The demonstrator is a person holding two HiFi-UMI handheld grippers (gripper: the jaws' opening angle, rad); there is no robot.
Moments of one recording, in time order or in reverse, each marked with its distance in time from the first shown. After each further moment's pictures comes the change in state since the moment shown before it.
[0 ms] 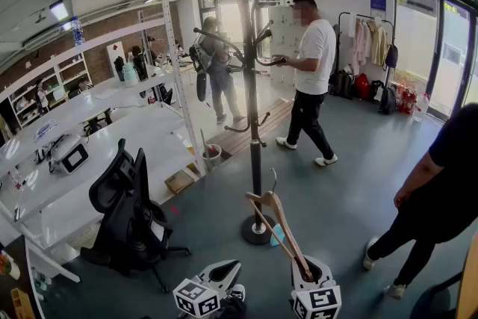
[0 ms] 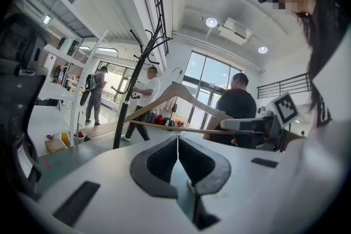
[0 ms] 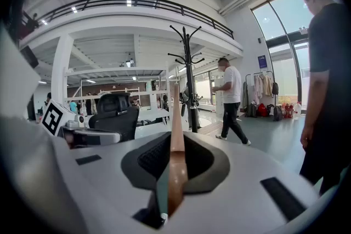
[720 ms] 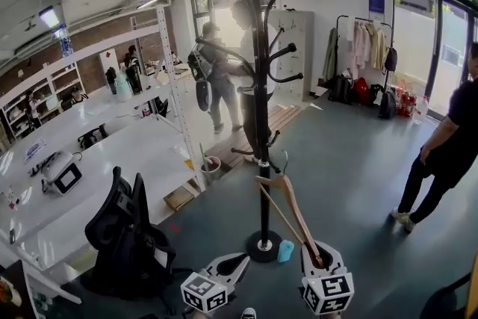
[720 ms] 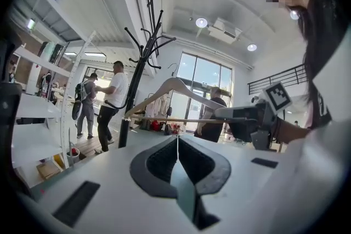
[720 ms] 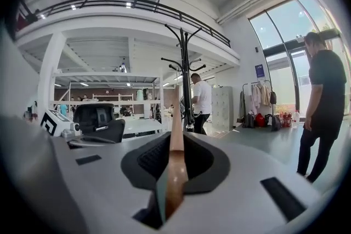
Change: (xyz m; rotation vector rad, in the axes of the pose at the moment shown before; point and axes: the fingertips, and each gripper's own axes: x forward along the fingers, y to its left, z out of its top) left arm 0.075 0.112 0.083 0.097 -0.024 -0.086; right arm 0.139 -0.020 0.096 -0.012 -0.109 -0.067
